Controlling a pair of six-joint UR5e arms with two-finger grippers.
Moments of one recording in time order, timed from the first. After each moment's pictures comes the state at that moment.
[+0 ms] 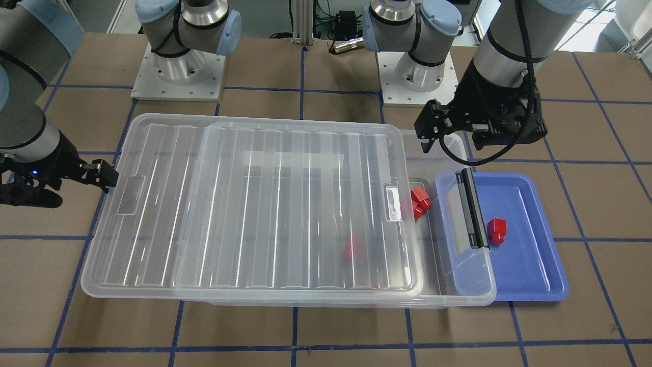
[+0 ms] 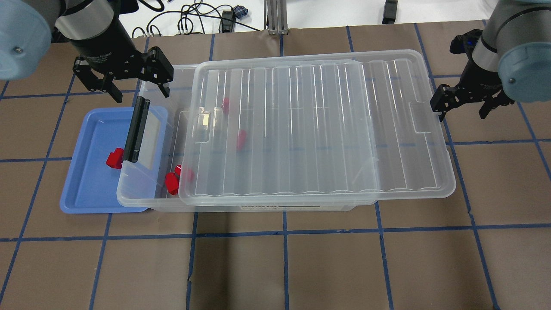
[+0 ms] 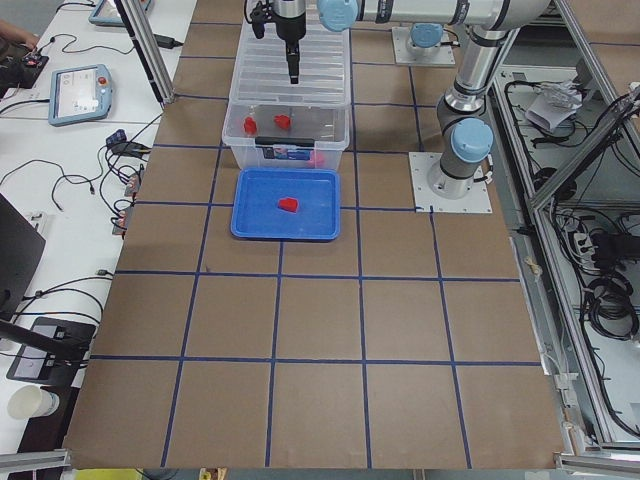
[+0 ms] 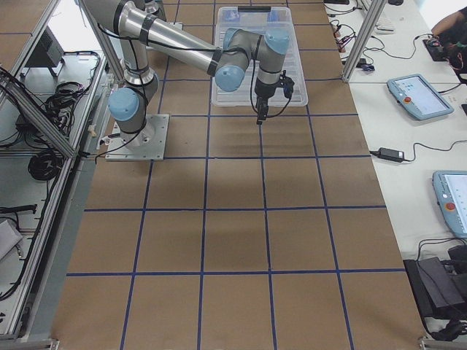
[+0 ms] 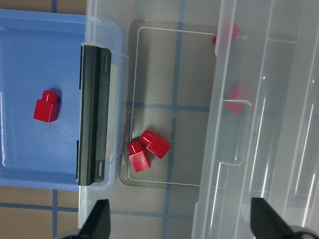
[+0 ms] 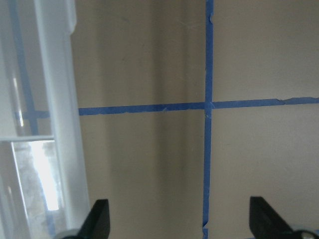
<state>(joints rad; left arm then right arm) -1.54 -1.64 -1.50 -1.59 1.57 -0.06 1.34 -1.42 1.74 -1.84 -1.70 -0.19</state>
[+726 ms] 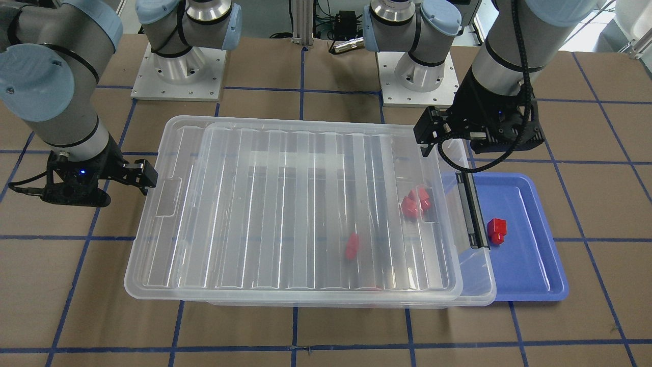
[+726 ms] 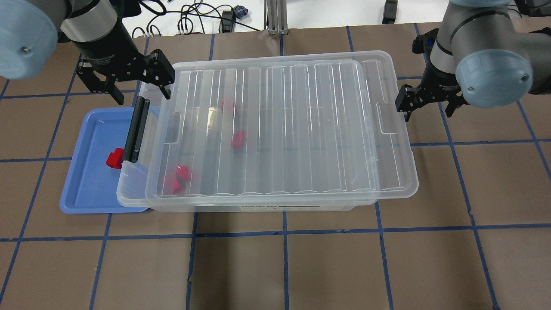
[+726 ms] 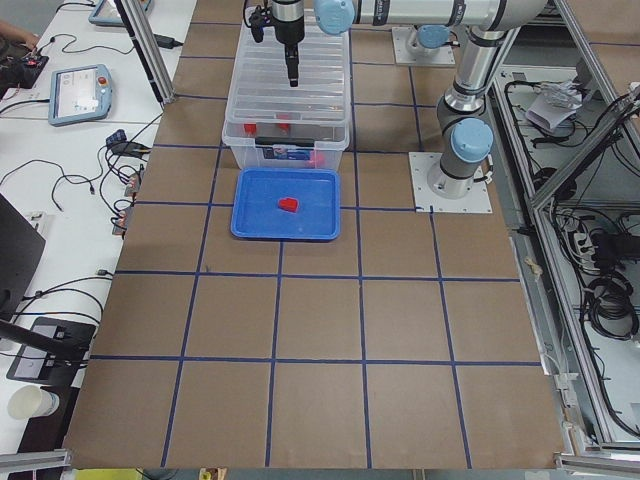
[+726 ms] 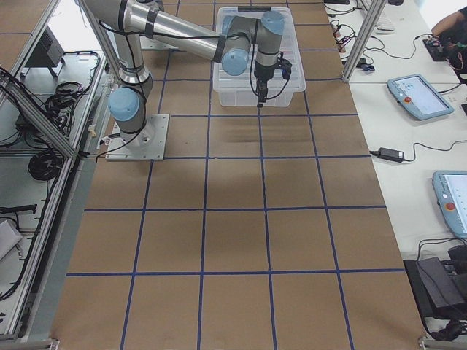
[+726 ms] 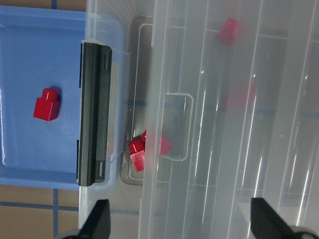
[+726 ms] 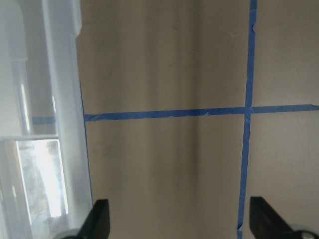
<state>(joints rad) -1.54 -1.65 -1.50 -1.59 1.57 -0.06 1.46 -1.42 1.74 -1.84 -1.69 -0.11</state>
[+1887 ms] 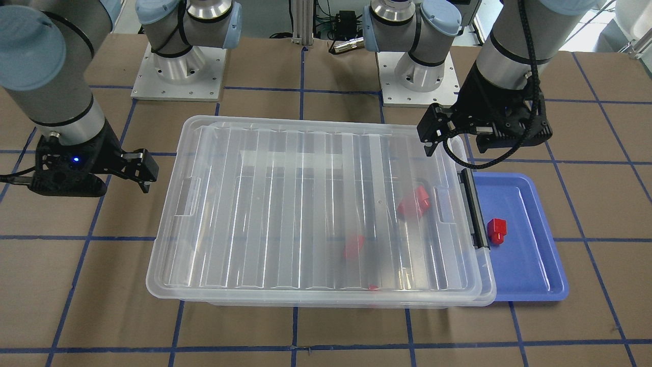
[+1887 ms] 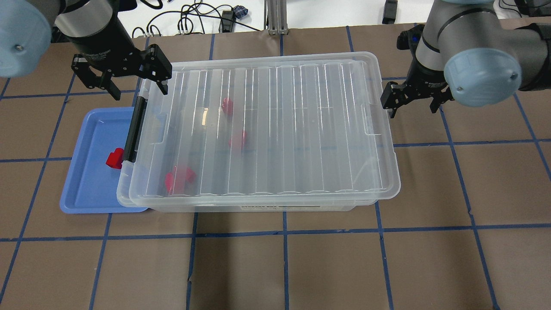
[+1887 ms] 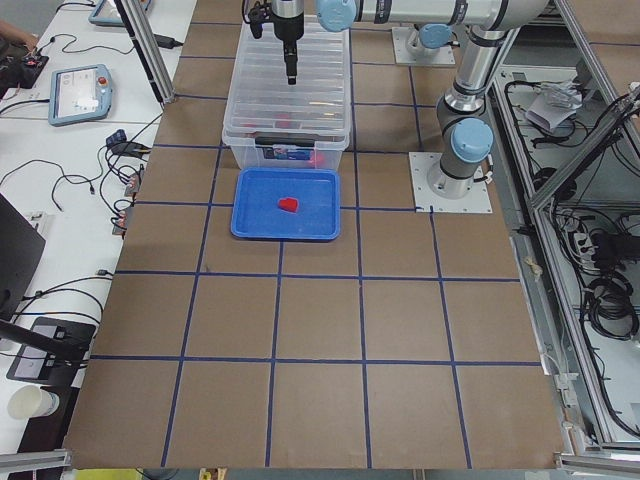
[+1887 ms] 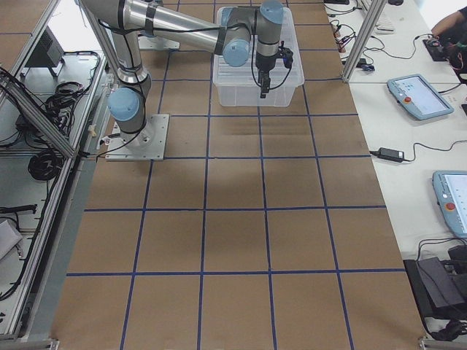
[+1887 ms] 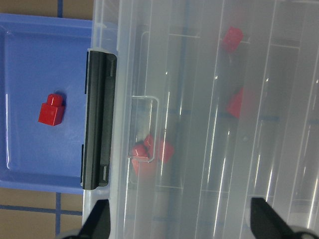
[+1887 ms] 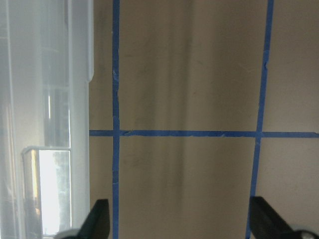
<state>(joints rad) -1.54 -1.64 -1.49 -1.58 1.58 -0.06 1.49 -1.44 1.60 -1.77 -1.66 -0.12</state>
